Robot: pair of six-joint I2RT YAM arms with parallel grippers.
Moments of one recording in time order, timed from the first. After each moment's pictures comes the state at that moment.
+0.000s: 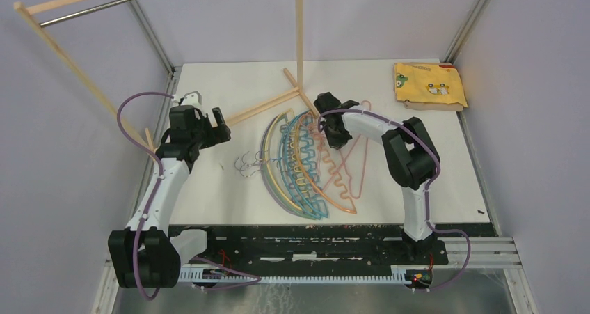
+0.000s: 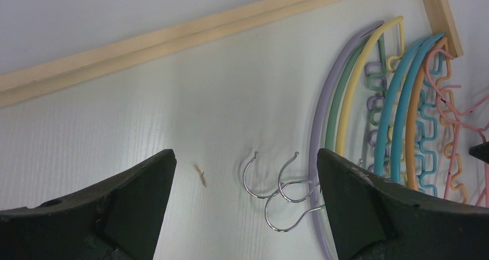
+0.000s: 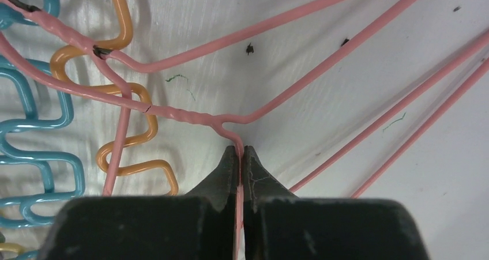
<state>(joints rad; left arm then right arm) 0.02 1.11 0.84 -0.37 0.05 -0.24 0.56 2.07 1.50 -0.71 0.24 0.23</state>
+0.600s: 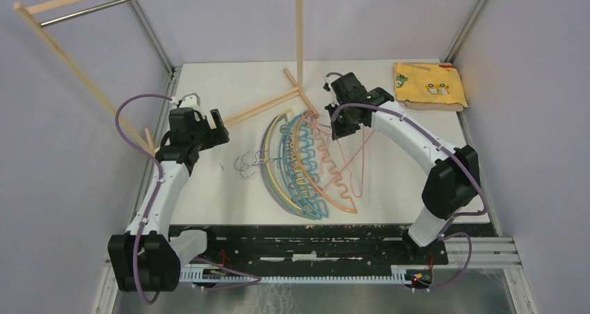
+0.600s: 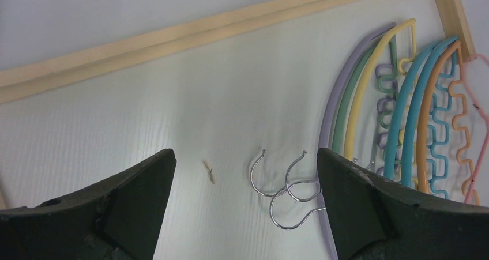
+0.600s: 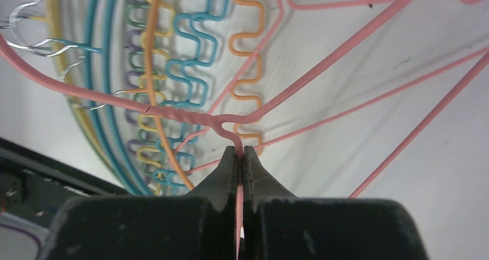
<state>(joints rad) 0.02 1.08 0.82 -0.37 0.01 -0.24 0.56 1.70 1.48 -0.87 -0.01 0.24</state>
